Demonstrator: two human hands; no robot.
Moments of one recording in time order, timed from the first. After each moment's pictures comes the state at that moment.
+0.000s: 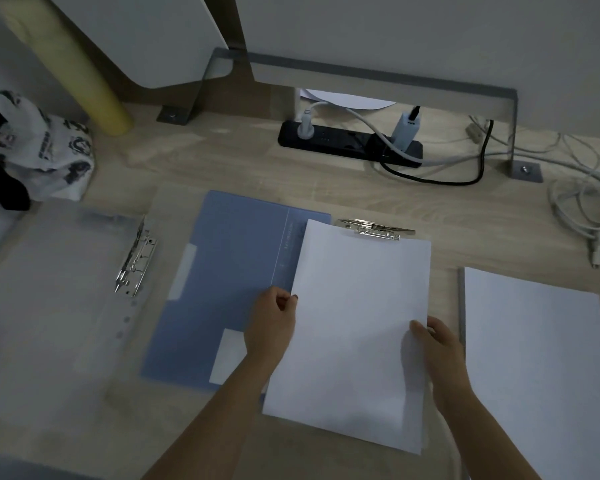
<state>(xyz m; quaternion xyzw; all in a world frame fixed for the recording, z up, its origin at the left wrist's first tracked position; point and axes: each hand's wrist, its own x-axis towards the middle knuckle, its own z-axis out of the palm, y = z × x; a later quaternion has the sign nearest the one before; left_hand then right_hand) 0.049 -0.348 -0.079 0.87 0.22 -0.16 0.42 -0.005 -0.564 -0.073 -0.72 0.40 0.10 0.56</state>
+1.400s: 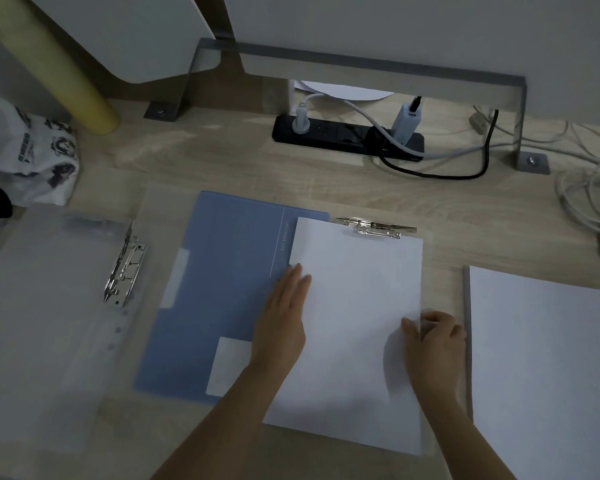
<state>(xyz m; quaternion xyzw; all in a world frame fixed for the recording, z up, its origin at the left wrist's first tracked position) 0.048 -0.353 -0.107 0.96 -0.09 -0.09 0.23 0.006 -0.541 -0.086 -0.88 0.37 0.00 0.30</state>
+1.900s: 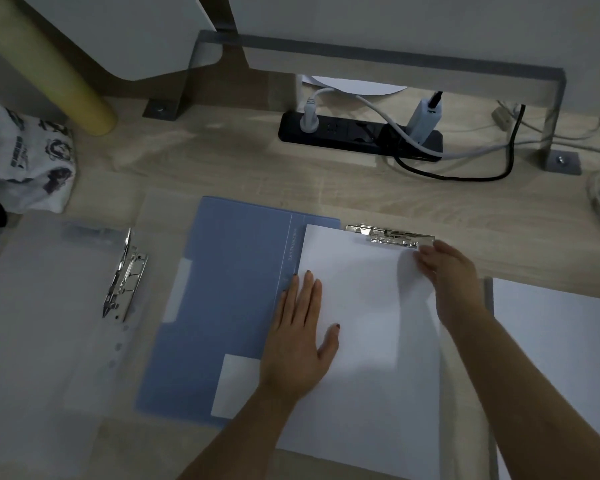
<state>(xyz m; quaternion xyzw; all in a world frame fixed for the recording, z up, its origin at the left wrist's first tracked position) 0.045 -0.353 -0.125 0.98 -0.12 -0.08 0.16 0.124 -0.561 -0.064 -0.60 0.41 0.00 0.68</state>
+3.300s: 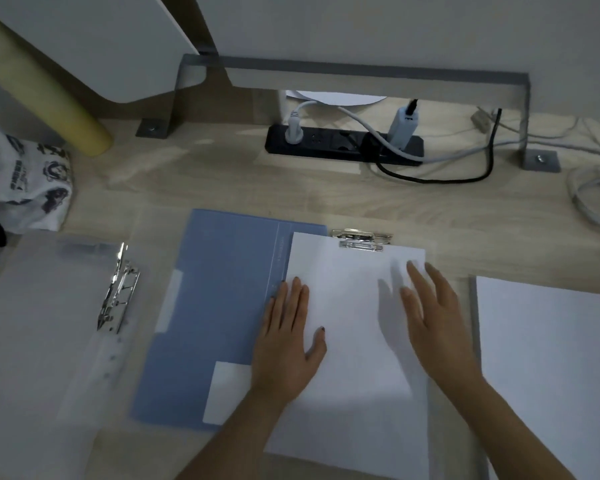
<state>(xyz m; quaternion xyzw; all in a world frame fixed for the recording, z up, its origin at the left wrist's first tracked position) 0.044 -0.353 -0.124 0.98 -0.11 -0.08 0.15 0.049 -0.560 -0.056 -0.93 0.15 0.05 0.34</state>
